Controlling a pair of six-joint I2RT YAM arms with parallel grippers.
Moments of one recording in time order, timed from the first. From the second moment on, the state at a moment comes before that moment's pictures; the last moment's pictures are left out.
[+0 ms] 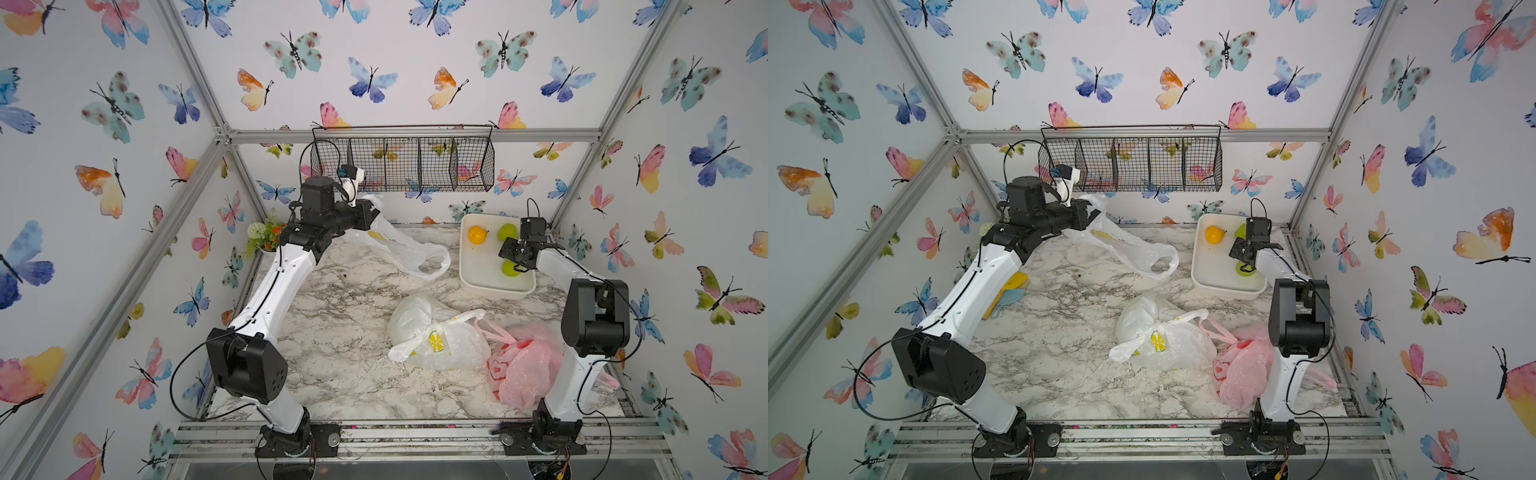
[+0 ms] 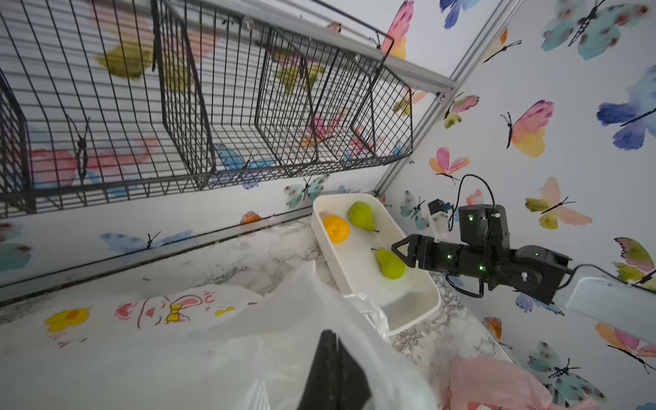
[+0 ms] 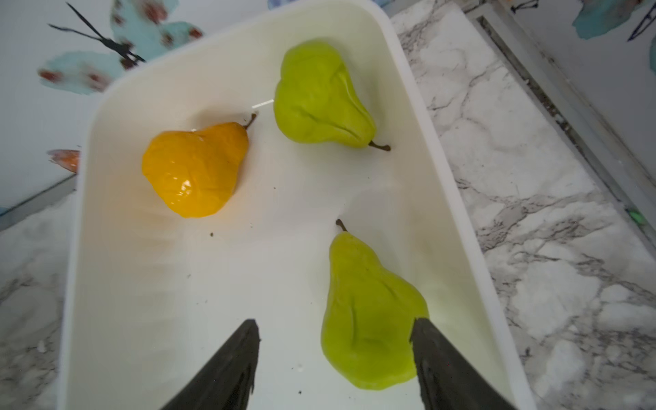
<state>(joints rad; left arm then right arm) -0.28 1.64 1.69 -0.37 0.54 -0.28 0.03 2.00 1.50 -0.37 0.14 0.36</state>
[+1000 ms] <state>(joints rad) -0.32 1.66 1.72 -0.38 0.61 -0.33 0.06 1.78 1.42 -0.42 -0.07 0.33</state>
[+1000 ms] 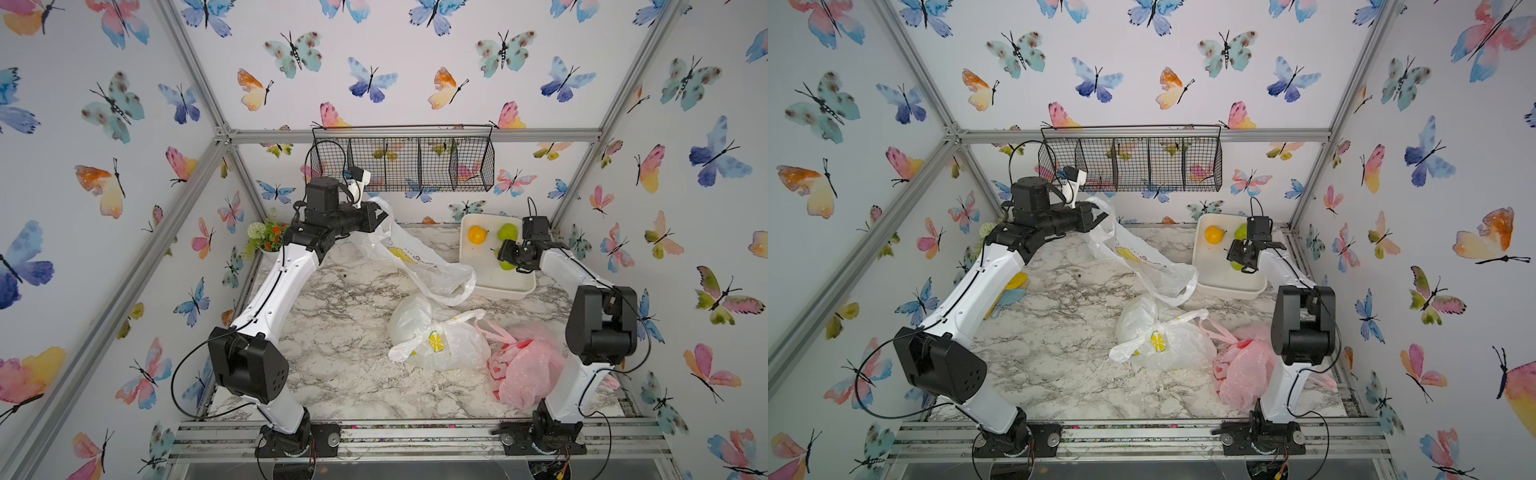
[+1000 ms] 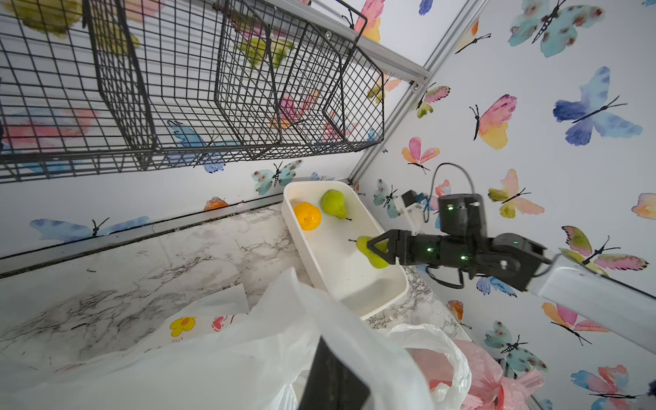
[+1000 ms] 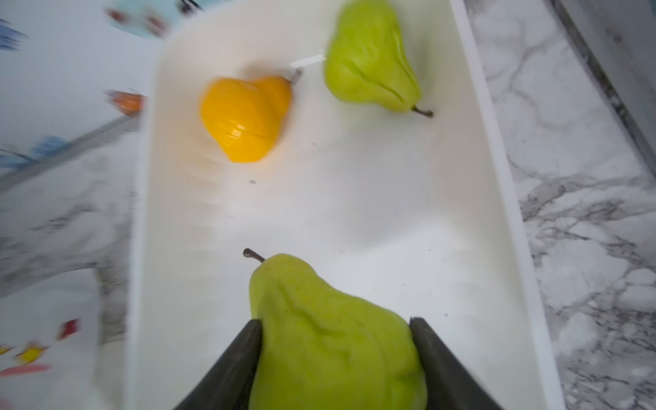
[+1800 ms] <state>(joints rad) -0.44 1.73 1.72 -0.44 0.69 -0.34 0.52 1.79 1.14 0.13 -0.17 0.55</state>
